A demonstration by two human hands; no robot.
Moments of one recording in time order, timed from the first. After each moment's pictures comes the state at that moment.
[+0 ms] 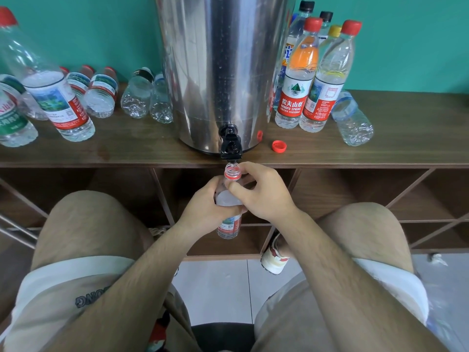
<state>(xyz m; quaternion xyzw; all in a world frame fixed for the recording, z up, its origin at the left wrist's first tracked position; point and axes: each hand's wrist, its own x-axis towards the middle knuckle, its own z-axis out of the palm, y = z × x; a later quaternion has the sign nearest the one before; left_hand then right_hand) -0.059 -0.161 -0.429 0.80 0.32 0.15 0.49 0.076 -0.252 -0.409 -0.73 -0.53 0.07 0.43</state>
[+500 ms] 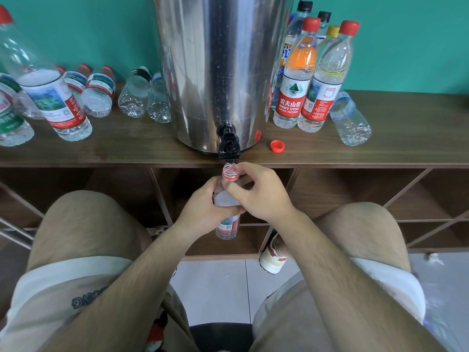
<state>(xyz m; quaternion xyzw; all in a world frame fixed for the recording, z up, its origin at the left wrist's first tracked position) -0.060 -0.162 -0.428 0.80 0.33 0.14 0.48 0.075 -0.253 -0.409 -0.73 -0.52 0.08 0.43</state>
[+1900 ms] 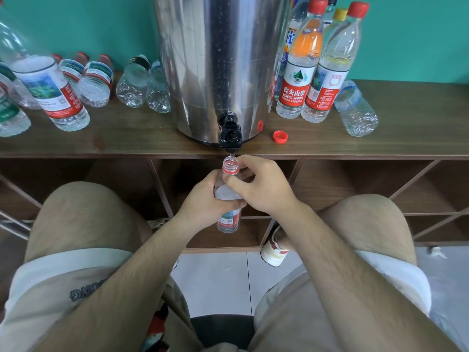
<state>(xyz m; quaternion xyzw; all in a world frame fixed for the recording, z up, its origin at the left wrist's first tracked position) -0.061 -0.167 -0.423 0.79 0.34 0.12 0.49 0.074 -0.252 -0.412 -0.74 -0.52 0.10 0.42</state>
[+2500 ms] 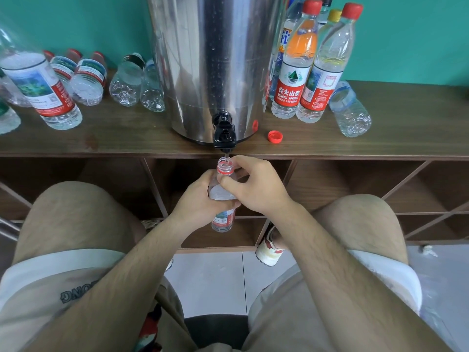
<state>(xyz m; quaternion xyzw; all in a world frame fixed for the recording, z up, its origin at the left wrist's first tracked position) -0.060 -0.164 -0.428 0.80 0.34 0.13 0.47 0.074 -0.251 -0.412 -0.74 -0.52 0.11 0.42</state>
